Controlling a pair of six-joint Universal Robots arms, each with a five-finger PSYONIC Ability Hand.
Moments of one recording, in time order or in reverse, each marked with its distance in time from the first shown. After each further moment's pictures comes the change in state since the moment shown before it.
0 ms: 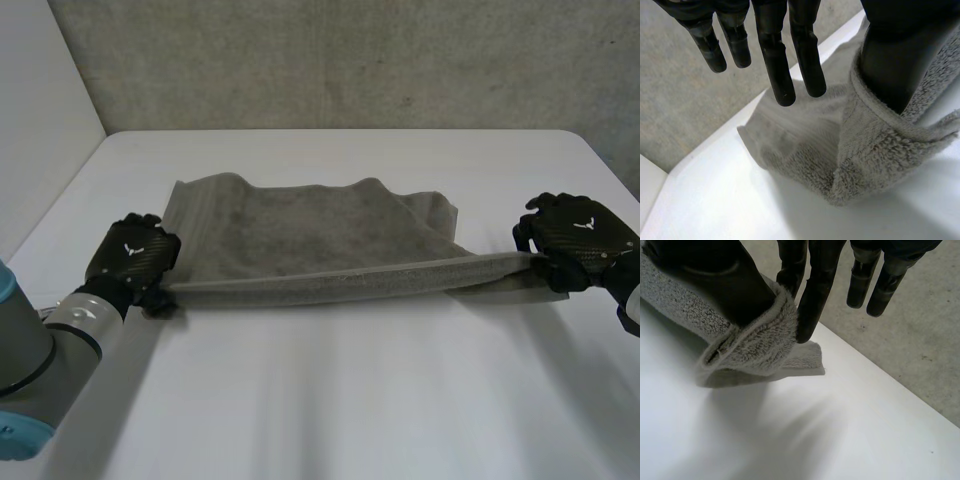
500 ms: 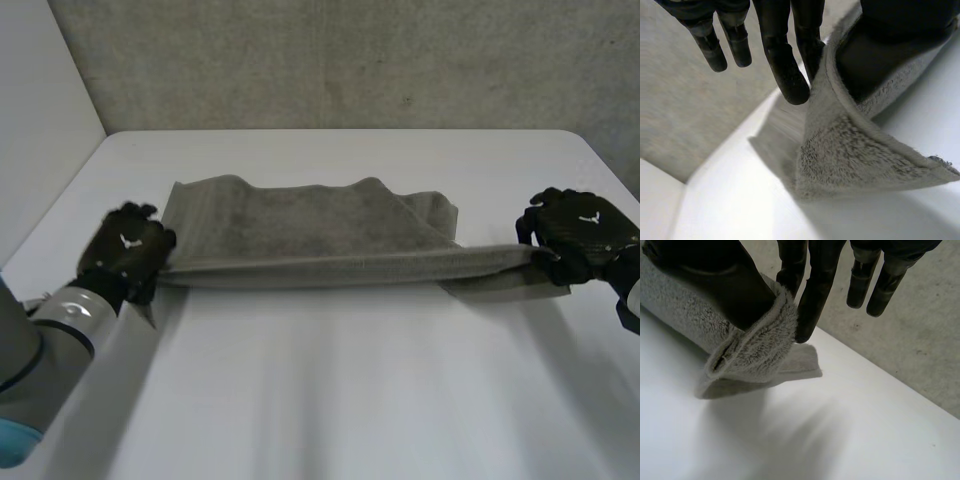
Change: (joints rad) left arm -0.023 0.115 0.001 -0.089 -0.035 0.086; right arm 0.009 -0.004 -0.024 0.002 0.030 0.087; left_hand 0.458 0.498 0.000 0.000 0.485; right_hand 0.000 0.000 0.000 0.000 0.000
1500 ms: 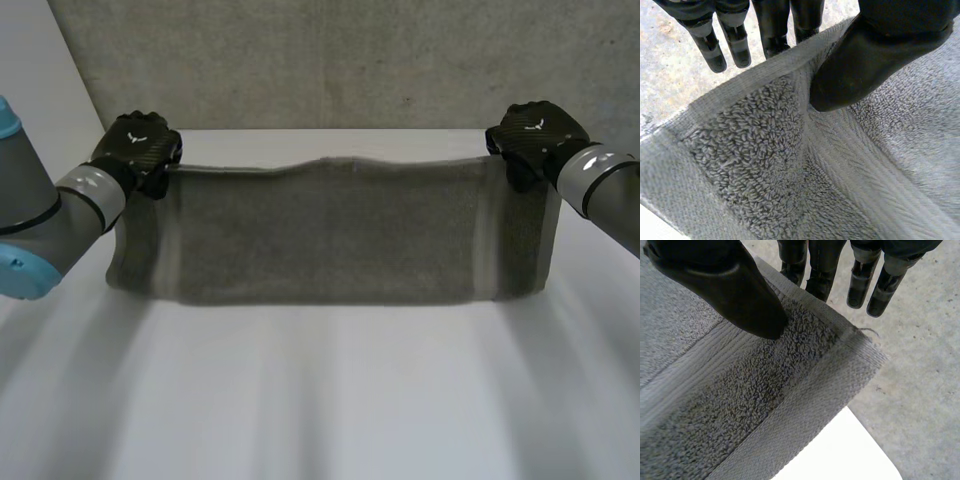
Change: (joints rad) left arm -0.015 -0.370 0.770 -0.337 0.051 -0.147; right arm 0.295 0.421 -0.800 0.297 0.354 -0.190; left_hand 0.001 0.005 0.000 0.000 0.028; right_hand 0.000 0.015 0.000 0.000 0.003
